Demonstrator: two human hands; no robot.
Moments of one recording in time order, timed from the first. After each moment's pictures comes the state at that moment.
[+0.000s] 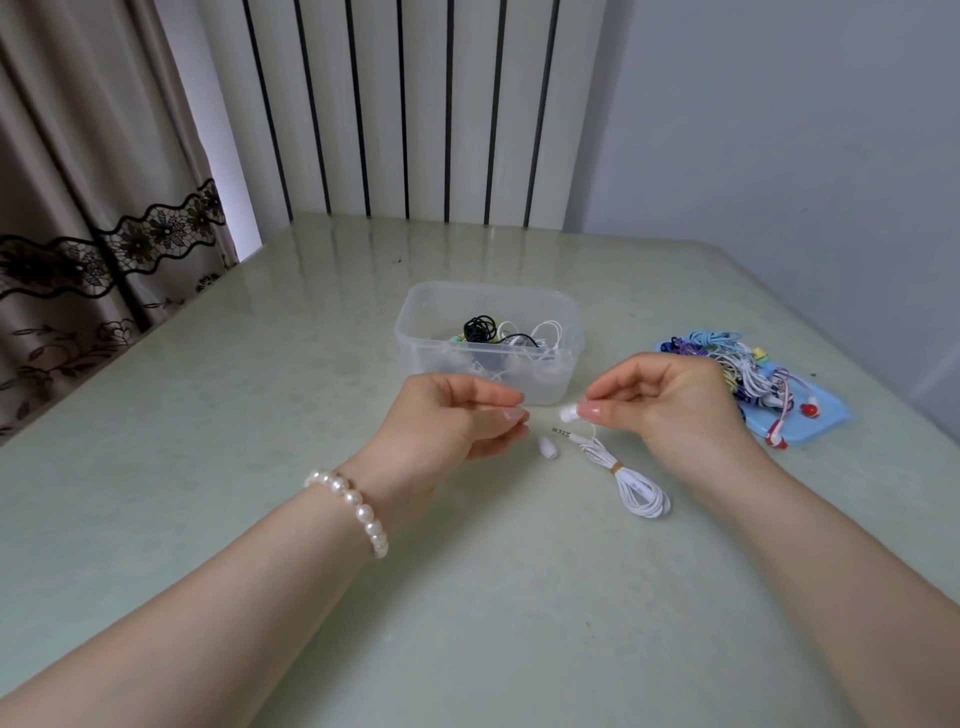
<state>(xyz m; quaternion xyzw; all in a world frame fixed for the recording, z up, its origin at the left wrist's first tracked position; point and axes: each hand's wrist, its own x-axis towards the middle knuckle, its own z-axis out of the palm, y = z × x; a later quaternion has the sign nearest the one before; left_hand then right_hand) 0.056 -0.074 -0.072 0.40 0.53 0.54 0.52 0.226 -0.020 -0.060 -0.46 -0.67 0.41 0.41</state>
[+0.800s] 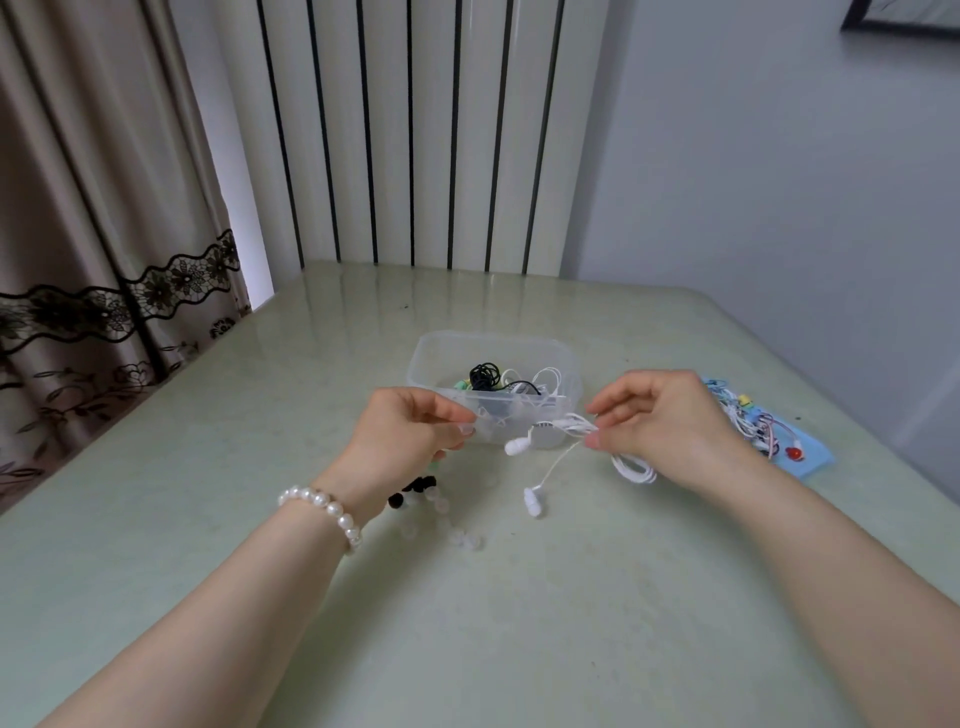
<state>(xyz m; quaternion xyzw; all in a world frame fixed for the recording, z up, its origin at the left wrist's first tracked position) 0.016 -0.062 -0.064 0.47 0.62 0.51 0.38 0.226 -0.012 -0.032 -0.52 -0.71 0.36 0.32</state>
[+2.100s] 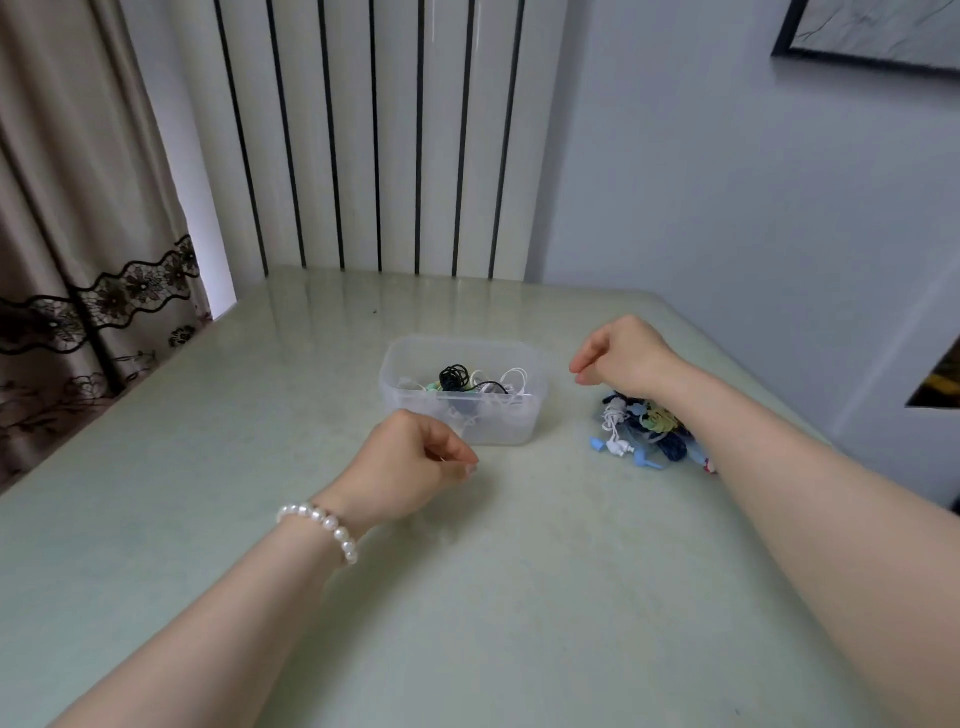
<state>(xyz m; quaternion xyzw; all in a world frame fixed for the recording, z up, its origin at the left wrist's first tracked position) 0.028 -0.062 -0.079 0.60 0.63 0.39 0.31 0.232 0.063 -0.014 -0.59 -0.75 0.19 0.22</state>
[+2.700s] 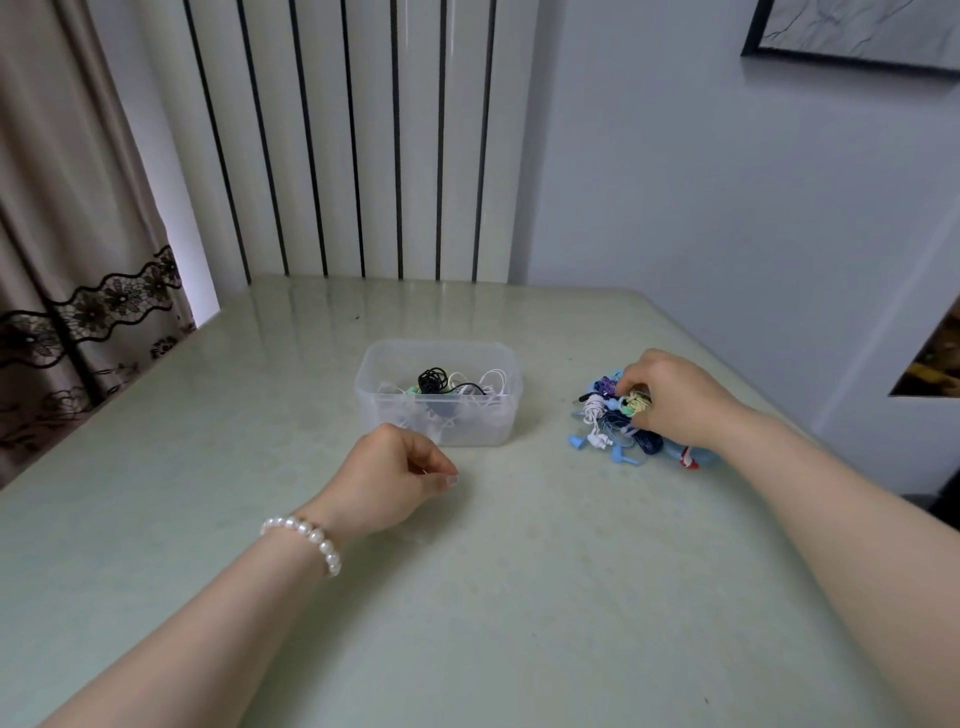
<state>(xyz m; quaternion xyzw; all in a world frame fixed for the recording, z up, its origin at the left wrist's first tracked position) 0.033 -0.060 -0.089 0.64 0.64 0.34 0.26 0.309 0.057 -0.040 -0.57 -0.81 0.00 0.10</state>
